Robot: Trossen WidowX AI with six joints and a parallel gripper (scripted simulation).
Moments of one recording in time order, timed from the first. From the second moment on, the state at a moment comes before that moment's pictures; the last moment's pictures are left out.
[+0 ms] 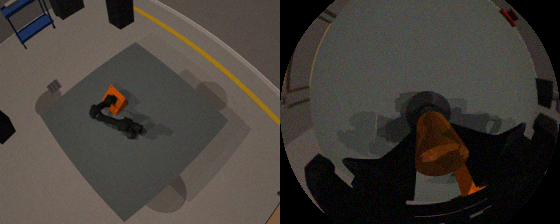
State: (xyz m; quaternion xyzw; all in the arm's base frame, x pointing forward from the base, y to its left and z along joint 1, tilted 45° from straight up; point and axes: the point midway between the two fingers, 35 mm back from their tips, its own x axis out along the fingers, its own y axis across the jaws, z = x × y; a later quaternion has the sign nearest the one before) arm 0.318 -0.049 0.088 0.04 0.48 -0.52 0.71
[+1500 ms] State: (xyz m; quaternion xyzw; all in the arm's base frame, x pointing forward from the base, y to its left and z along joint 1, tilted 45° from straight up) arm 0.318 -0.050 0.087 0.11 0.42 -0.57 0.70
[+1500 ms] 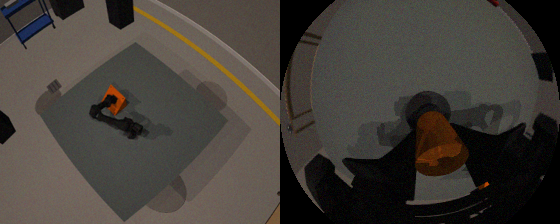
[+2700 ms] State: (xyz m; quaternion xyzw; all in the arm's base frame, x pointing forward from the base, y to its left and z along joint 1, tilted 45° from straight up) arm 0.319 -0.049 0.088 0.18 0.36 -0.61 0.68
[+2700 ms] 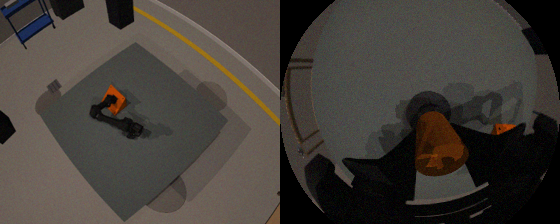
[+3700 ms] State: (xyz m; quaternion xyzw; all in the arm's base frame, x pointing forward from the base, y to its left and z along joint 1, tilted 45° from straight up) arm 0.319 -0.048 0.089 0.23 0.32 -0.63 0.67
